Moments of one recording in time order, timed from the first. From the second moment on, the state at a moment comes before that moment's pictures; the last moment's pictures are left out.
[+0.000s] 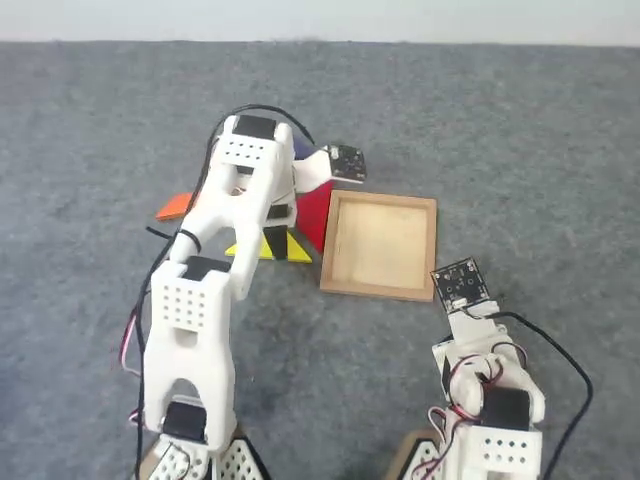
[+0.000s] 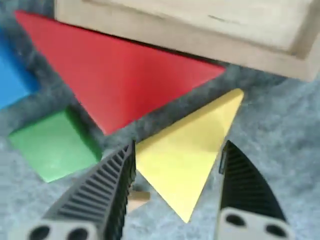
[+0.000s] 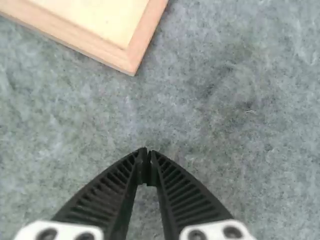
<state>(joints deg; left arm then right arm) 5.5 43.7 -28.4 91.3 -64.7 1.9 -103.0 95.5 75.3 24.2</state>
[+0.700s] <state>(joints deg) 3.3 48.5 -30.9 91.0 -67.1 1.9 -103.0 95.5 75.3 24.2</state>
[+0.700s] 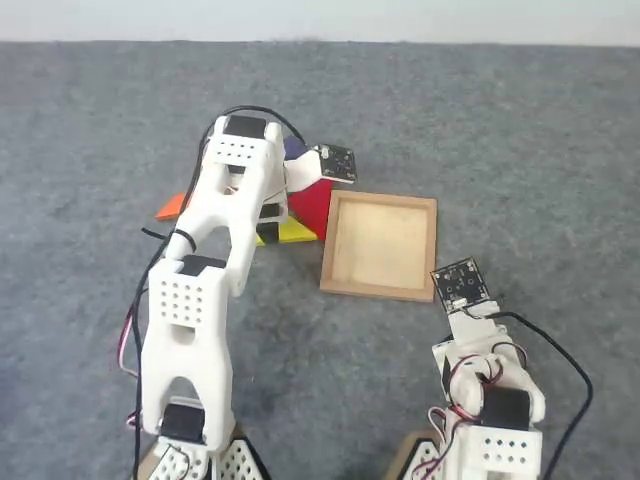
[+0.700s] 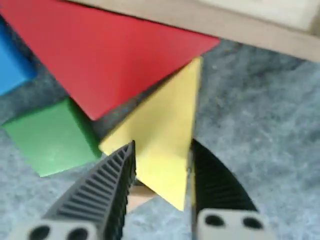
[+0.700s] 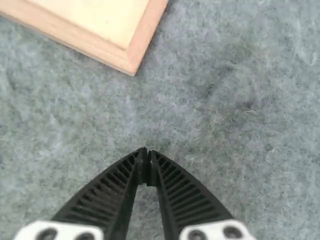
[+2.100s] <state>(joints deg) 3.4 36.2 -11.8 66.2 10.9 1.9 -103.0 95.5 75.3 24.2</state>
